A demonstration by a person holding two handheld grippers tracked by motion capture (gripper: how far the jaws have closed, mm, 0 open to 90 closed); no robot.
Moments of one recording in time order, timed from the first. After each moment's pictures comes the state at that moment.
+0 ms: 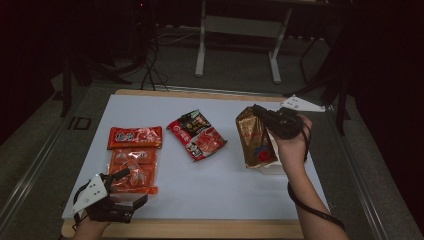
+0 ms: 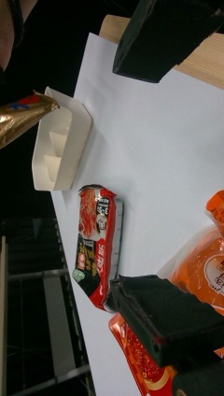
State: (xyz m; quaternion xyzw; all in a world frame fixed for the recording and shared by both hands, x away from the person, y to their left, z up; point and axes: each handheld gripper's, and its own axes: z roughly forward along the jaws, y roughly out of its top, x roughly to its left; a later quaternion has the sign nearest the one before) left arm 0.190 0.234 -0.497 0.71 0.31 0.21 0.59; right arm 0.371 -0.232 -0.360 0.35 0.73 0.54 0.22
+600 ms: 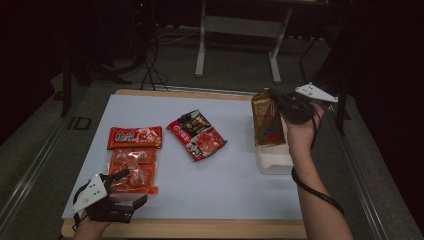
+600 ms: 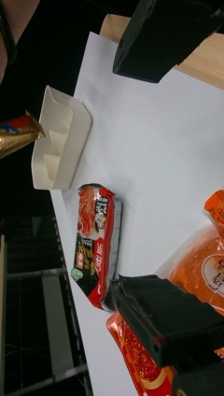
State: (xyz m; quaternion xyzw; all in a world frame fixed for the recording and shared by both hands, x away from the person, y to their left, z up) left arm 0.190 0.235 -0.498 0.71 0.31 0.21 0.59; right arm 0.411 -0.265 -0.355 0.39 0.68 0.55 0.29
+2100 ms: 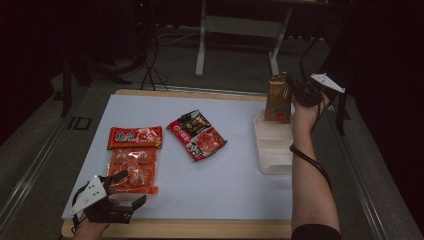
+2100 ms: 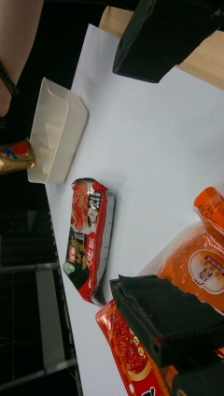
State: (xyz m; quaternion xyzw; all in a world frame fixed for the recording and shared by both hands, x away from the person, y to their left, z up) left arm 0.187 0.236 -0.502 0.71 0.33 0.21 0.58; right arm 0.501 -0.321 -0.387 0.45 0.59 0.58 0.32
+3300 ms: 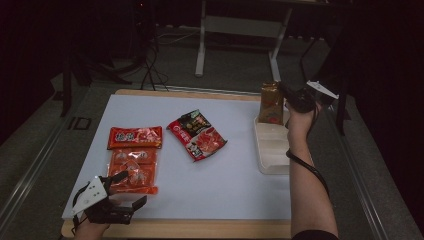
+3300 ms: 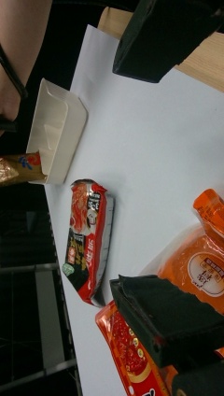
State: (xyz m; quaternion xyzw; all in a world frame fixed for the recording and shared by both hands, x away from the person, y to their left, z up) left arm 0.186 0.235 -0.502 0.71 0.33 0.21 0.58; right arm 0.498 -0.317 -0.413 0.48 0.59 0.61 0.24
